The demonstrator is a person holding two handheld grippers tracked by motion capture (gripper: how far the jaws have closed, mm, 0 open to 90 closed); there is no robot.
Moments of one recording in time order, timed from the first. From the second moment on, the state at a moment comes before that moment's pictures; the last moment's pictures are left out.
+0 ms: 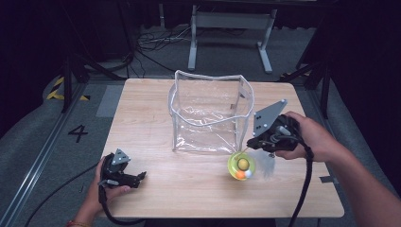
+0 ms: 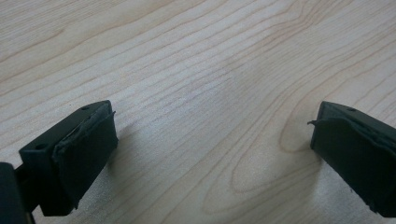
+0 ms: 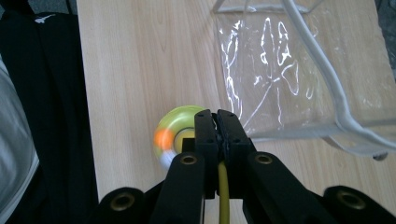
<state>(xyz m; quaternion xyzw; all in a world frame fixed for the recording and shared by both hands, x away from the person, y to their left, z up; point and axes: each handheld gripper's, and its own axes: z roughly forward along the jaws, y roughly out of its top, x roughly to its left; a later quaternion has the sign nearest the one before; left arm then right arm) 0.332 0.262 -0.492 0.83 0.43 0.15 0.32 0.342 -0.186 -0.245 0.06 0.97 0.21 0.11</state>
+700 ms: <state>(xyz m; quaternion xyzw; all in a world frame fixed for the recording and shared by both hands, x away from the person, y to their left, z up) 0.332 0.262 -0.492 0.83 0.43 0.15 0.32 0.359 -0.260 -0.207 0.14 0.96 0.20 0.14</state>
